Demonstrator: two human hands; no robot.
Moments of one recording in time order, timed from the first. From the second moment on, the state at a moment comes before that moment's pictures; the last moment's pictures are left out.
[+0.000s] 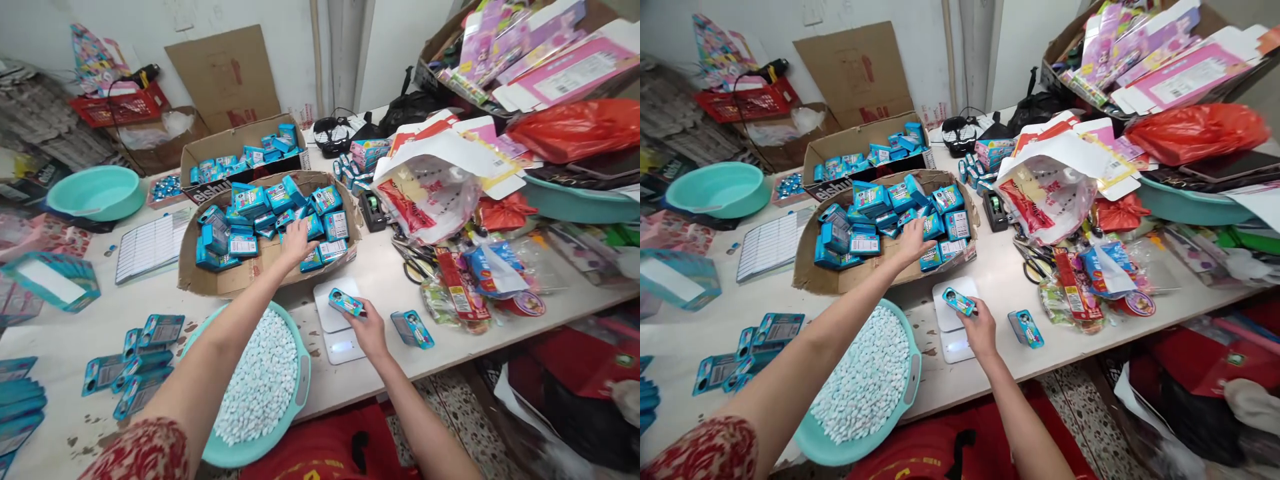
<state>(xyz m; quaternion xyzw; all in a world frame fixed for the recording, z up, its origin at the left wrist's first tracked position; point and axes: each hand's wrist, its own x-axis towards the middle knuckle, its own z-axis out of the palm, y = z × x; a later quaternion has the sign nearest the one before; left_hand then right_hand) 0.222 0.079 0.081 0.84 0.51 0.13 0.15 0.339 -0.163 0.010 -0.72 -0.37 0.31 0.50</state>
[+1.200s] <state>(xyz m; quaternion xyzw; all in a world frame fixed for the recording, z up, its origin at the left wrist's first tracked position) -0.041 -0.158 0.023 0.67 0.67 0.24 0.22 0.199 -0.229 0.113 -0.63 -0.34 0.49 0.50</state>
